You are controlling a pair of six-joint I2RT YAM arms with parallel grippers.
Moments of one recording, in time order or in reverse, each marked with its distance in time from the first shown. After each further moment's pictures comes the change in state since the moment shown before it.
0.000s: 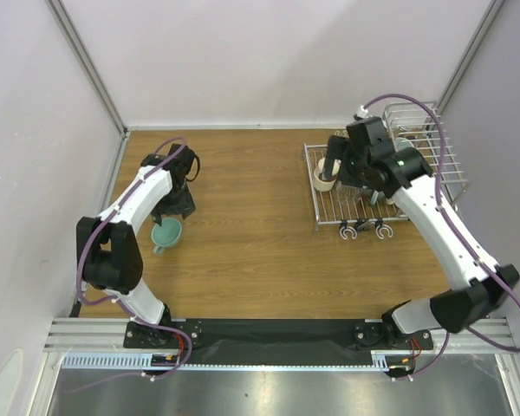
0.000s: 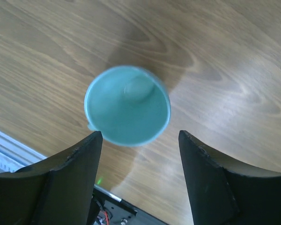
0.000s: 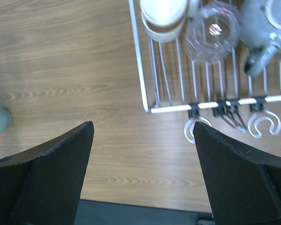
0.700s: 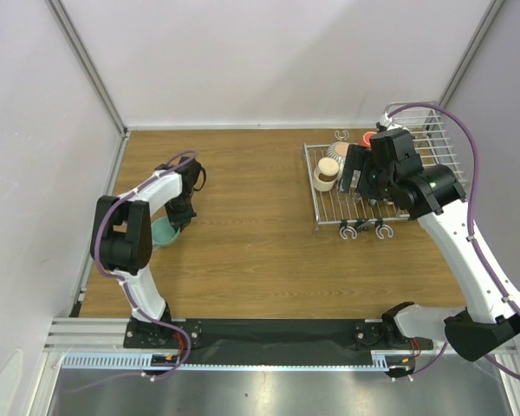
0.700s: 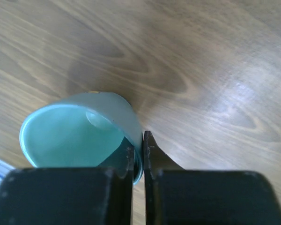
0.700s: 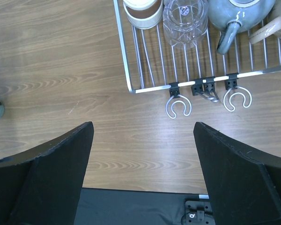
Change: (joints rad) left arm 0.022 0.178 -0.094 0.175 0.026 0.007; right arm -0.005 -0.196 -0.042 -0.119 0.033 -0.004
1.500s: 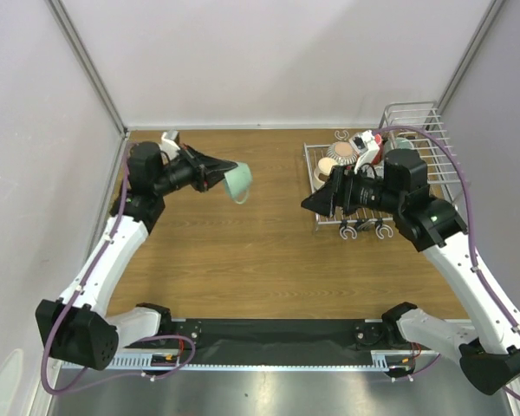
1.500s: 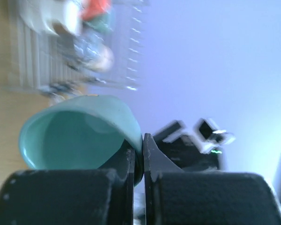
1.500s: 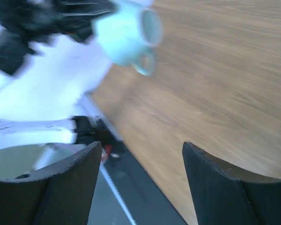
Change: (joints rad) left arm -0.029 -0.661 -0.176 0.777 1.033 -0.770; right arm 0.000 -0.207 -0.321 0.486 -0.742 -0.080
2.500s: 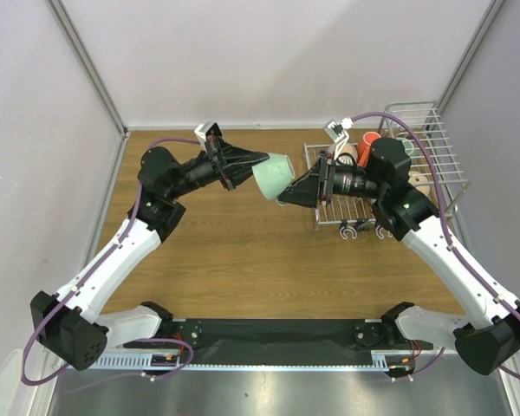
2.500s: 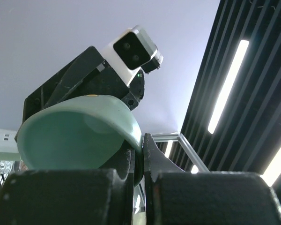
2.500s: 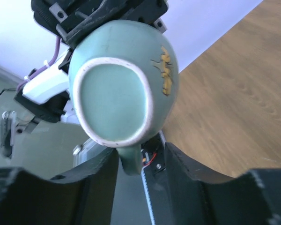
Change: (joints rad) left arm -0.276 -0.002 0.010 0.506 0.064 -0.617; right arm 0.074 0.105 -0.053 0.481 -0.324 0.202
